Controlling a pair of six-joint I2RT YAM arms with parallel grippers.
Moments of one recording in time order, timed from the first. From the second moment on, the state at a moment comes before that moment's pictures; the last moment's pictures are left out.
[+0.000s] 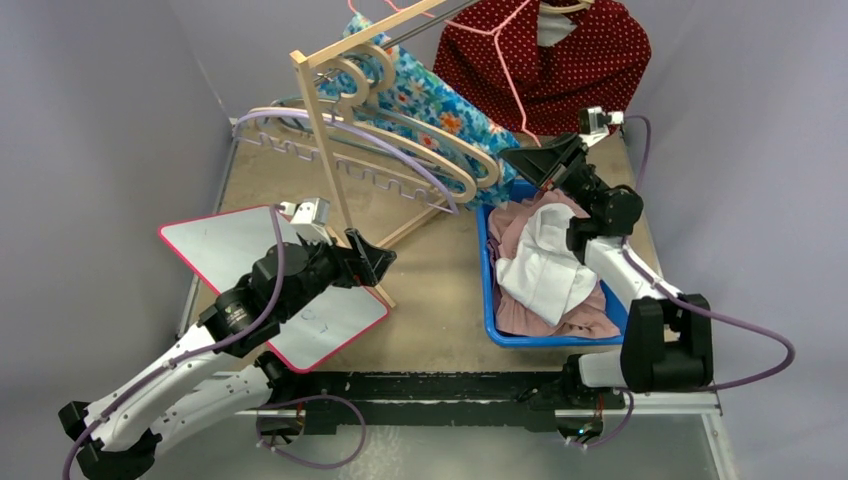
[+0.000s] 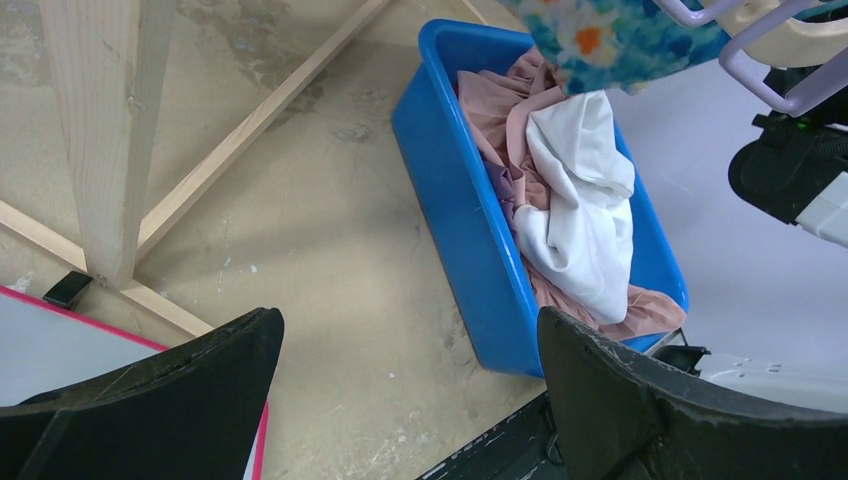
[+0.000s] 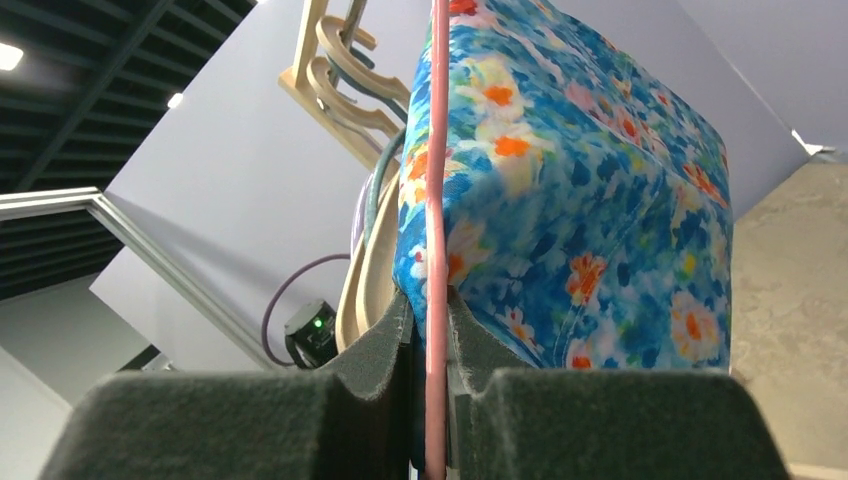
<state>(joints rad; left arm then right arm) -0.84 0.67 0.80 -0.41 -0.22 -0.70 0.08 1.38 0.84 1.38 -0.81 1.63</state>
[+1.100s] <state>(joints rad) -0.84 0.76 0.79 -0.33 -0.19 -0.70 0.08 0.61 0.82 -0.49 -0.68 0.49</state>
